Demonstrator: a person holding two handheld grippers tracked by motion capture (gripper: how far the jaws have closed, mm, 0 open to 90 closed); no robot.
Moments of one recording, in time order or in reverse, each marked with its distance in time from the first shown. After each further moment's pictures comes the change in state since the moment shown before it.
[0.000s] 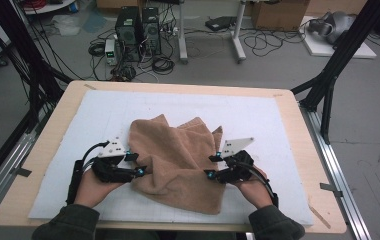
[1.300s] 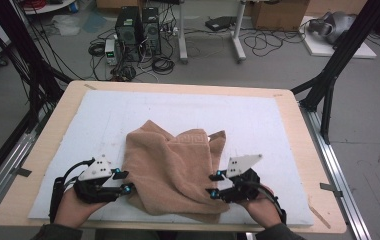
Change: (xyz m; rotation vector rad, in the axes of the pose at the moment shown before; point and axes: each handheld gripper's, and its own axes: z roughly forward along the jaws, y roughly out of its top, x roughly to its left) left arm -0.023 -0.021 -0.054 -0.018 -0.027 0.036; right arm 0.042 -0.010 -0.028 -0.044 0.075 -0.019
